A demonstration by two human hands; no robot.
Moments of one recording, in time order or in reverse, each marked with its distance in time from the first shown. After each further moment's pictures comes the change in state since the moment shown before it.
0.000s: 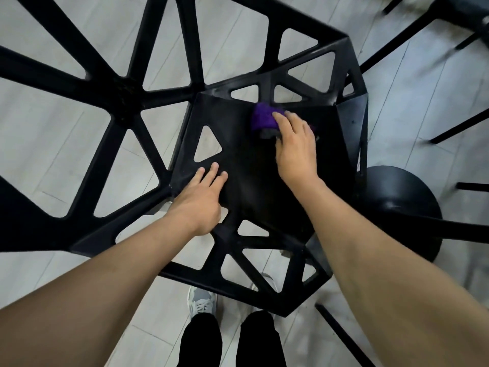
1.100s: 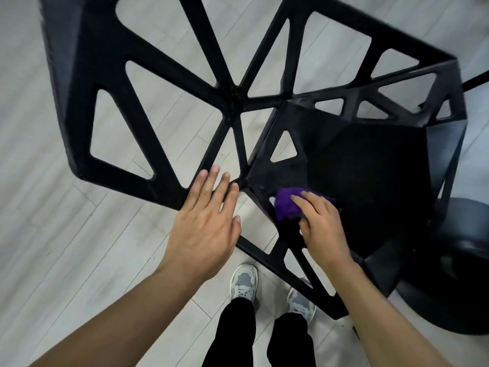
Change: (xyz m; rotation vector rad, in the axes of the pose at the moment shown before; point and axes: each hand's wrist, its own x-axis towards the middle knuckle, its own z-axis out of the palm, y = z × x) left_hand -0.159 -0.032 -0.028 0.538 0.495 -0.066; right_hand -0.134 -0.056 0.010 0.230 -0.282 -0.241
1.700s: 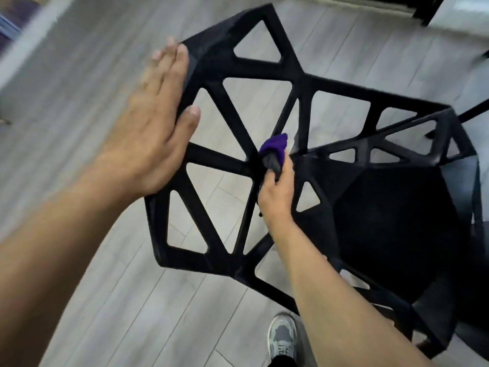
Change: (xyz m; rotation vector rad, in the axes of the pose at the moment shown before) left_hand 0.091 -0.170 -0.173 -0.313 0.374 -0.029; right_hand 0.180 -0.203 -0.037 1.097 0.395 0.464
